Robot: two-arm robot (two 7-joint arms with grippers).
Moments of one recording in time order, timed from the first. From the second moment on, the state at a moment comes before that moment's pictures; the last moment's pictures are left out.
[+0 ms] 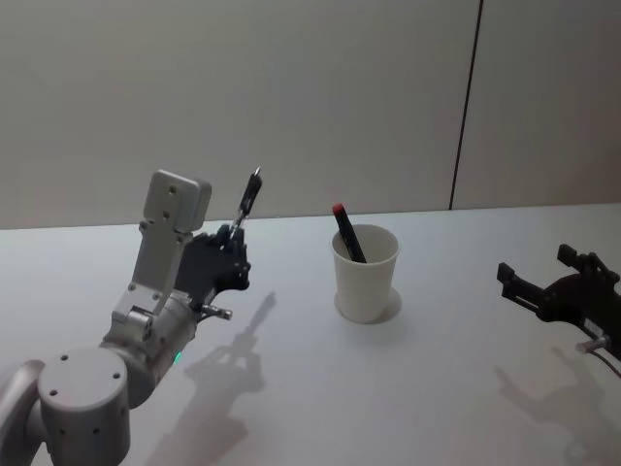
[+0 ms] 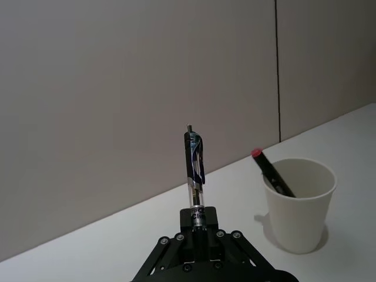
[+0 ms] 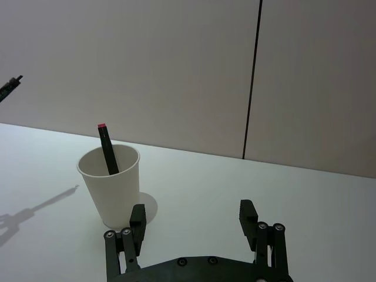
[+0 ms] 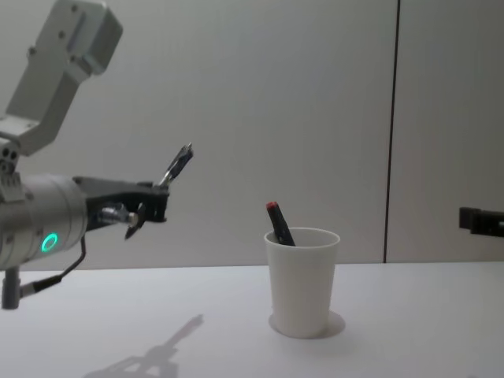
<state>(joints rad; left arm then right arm) -0.25 0.26 0.27 -1.63 -0.16 0.29 -0.04 0.09 0.38 -0.13 -1.70 0.37 0.24 0.23</state>
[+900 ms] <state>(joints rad) -0.31 0.28 0.26 -1.56 -0.21 0.06 -0.45 0.09 0.38 -0.13 -1.70 0.37 0.24 0.23</state>
